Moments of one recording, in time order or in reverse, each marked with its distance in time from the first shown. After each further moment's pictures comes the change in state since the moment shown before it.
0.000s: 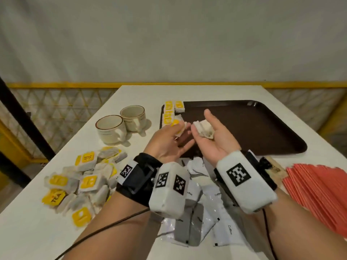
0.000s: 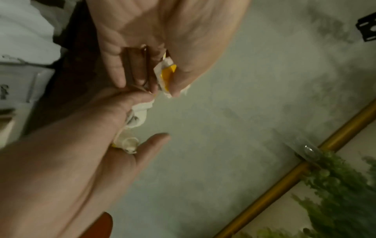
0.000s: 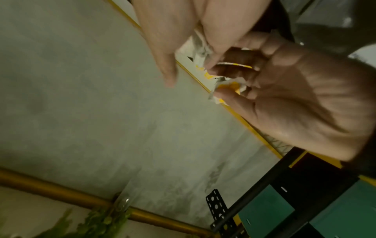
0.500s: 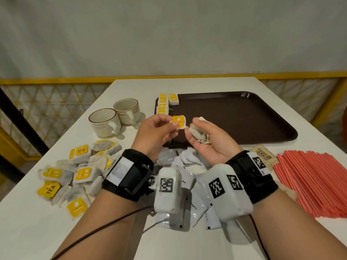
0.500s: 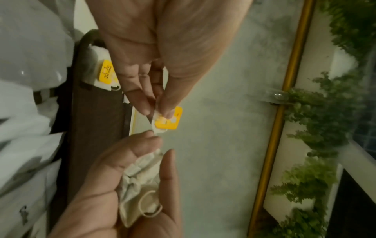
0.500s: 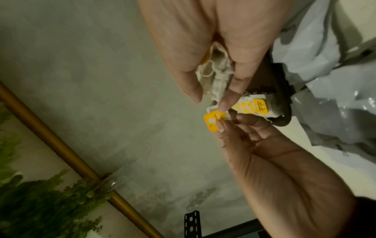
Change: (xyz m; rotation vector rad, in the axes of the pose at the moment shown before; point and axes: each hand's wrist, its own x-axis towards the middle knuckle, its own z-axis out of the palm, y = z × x) left_hand -0.011 -0.007 -0.016 0.384 0.030 0.373; right_hand -0.027 0.006 -0.018 -0.252 0.036 -0.138
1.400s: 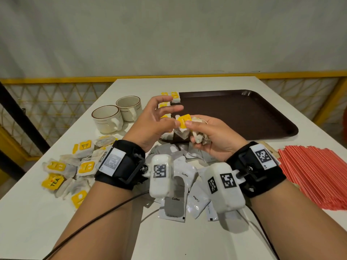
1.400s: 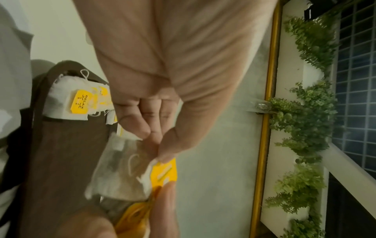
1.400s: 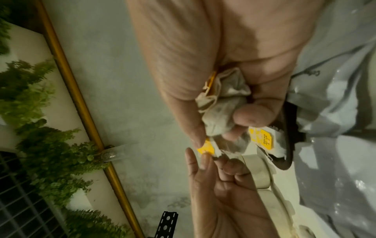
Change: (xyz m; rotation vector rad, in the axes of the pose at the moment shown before) left_hand -0.010 0.022 -0.013 0.159 -0.264 0.099; right_hand -0.008 -0.004 -0.005 -0.614 -0.233 -0.024
